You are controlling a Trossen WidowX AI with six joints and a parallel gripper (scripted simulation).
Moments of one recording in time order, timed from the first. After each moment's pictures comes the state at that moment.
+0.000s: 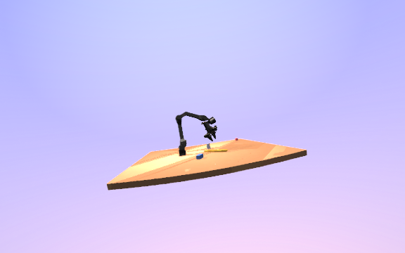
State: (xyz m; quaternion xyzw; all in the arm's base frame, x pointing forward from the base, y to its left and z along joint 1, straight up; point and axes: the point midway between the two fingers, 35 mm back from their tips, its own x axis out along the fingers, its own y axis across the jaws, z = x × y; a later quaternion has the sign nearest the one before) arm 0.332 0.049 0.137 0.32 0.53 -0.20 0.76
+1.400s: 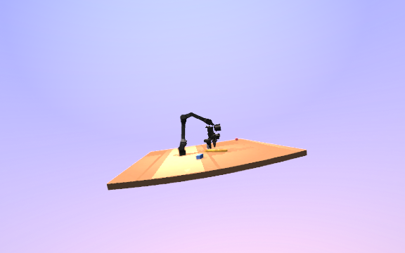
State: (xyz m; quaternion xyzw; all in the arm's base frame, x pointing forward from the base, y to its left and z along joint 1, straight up) arm 0.300 -0.056 0.075 0.27 0.64 -0.27 0.66
